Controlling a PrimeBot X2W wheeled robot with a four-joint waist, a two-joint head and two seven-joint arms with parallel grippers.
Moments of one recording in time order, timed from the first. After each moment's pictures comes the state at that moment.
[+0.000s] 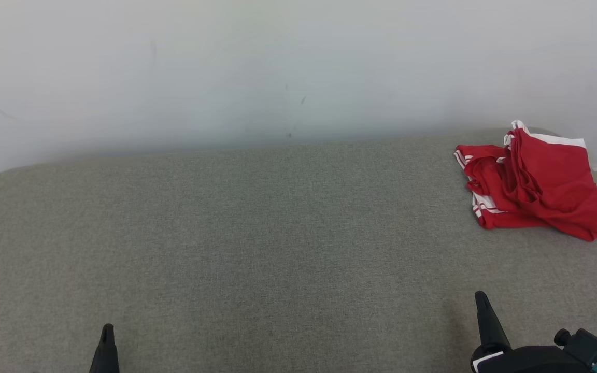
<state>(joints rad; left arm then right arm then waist) 0.03 0.06 0.09 0.21 -0.89 -0.11 -0.06 -0.02 -0.07 -0.05 0.26 0.95 0.13 -0.06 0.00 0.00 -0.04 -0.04</state>
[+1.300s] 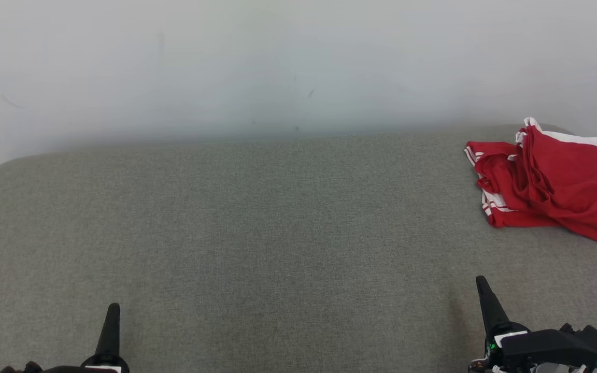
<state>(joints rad) -0.05 0.06 0.10 0.23 -1.30 -0.12 0.04 -0.07 -0.06 -0.09 0.25 1.33 0.13 0.04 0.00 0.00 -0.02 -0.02</state>
